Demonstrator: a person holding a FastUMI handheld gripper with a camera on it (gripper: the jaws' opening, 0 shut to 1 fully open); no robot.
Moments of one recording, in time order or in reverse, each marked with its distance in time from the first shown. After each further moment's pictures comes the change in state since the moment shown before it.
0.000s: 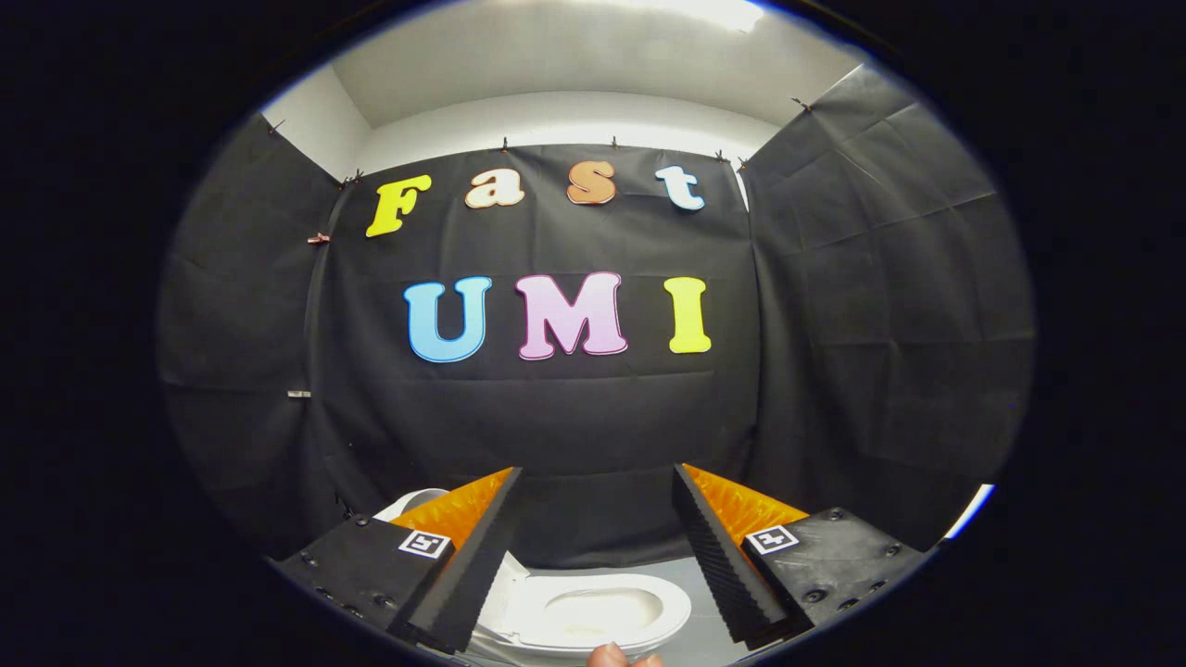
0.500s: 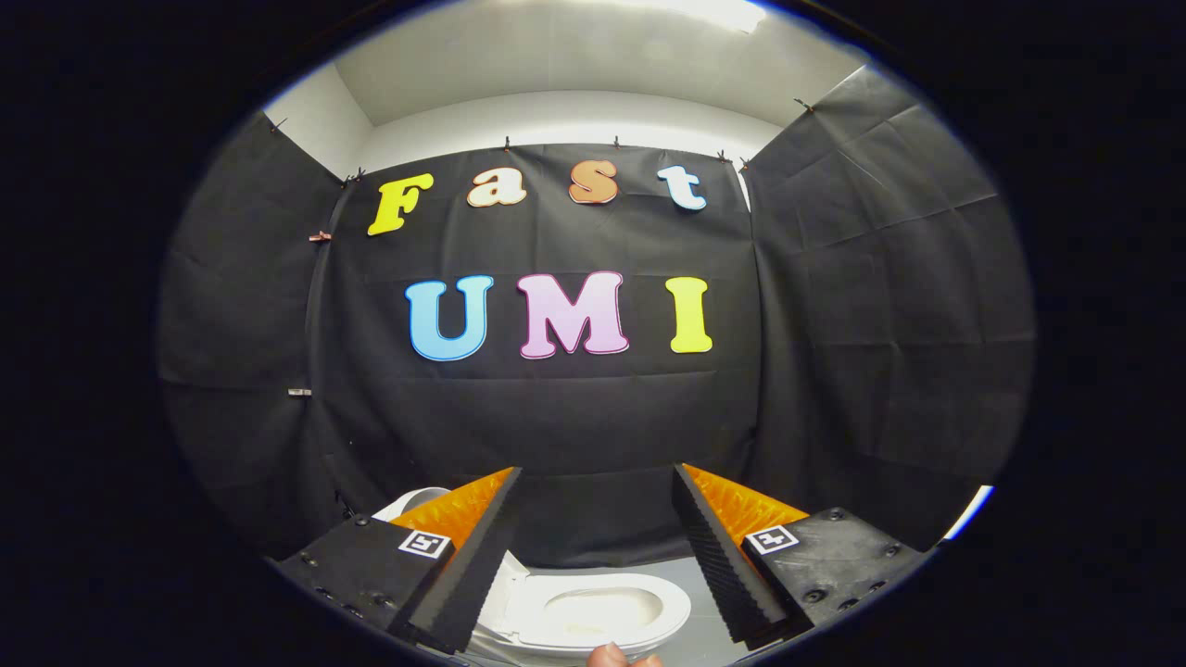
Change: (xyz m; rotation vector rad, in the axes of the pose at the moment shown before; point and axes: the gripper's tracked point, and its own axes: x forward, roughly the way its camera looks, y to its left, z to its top) arm -0.001 0.002 -0.003 -0.006 0.006 0.005
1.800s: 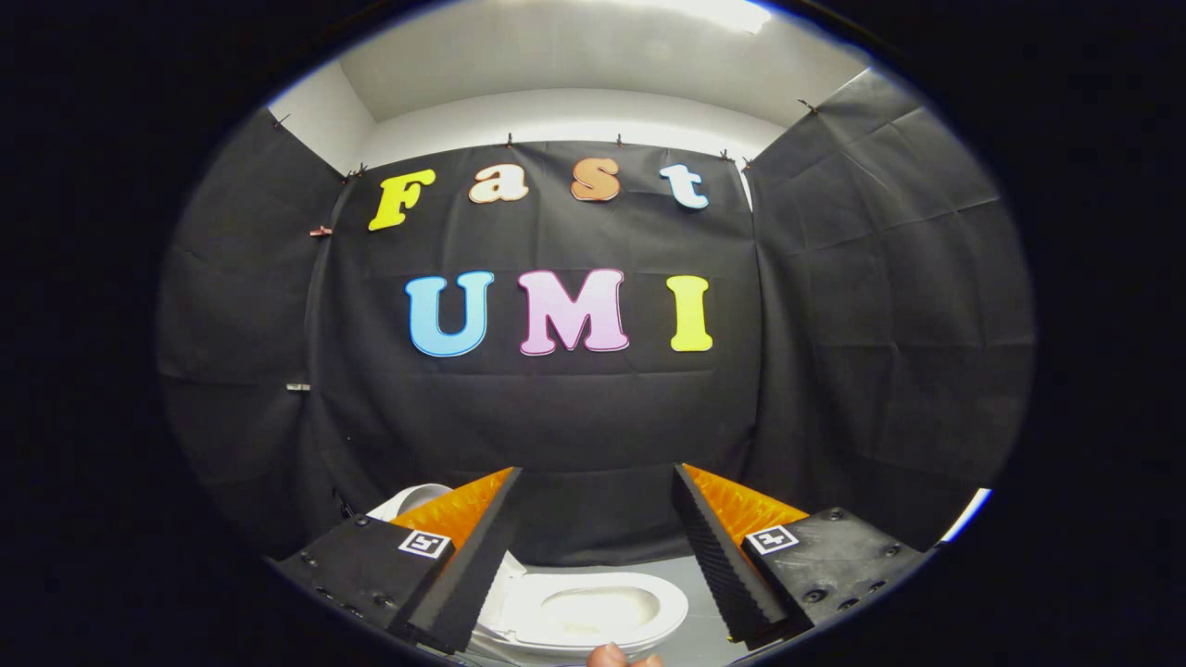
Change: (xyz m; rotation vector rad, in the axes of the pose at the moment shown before) arm 0.003 0.001 -0.001 -0.011 0.003 -0.005
